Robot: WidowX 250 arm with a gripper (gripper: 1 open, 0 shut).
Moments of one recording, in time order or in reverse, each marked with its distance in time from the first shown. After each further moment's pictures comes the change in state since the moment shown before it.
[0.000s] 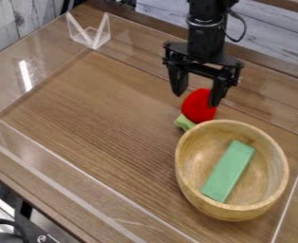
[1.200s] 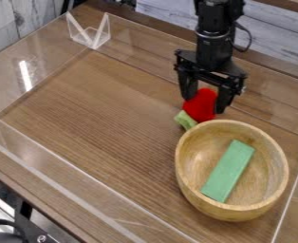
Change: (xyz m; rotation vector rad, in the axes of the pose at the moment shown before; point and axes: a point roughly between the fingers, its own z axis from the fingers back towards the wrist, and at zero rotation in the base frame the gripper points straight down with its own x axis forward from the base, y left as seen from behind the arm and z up) arm 0.015 -0.018 -0.022 -0.008 0.007 -0.157
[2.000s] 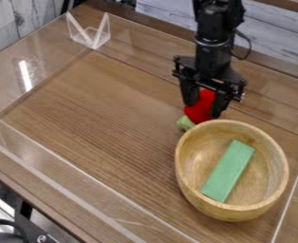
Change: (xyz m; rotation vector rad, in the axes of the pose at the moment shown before) arm -0.009 0.006 -0.005 0.008 -0.025 0.037
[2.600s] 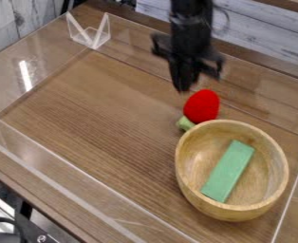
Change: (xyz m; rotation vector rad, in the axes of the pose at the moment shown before) arm -0.012 0.039 0.059 0.033 -0.153 0.035
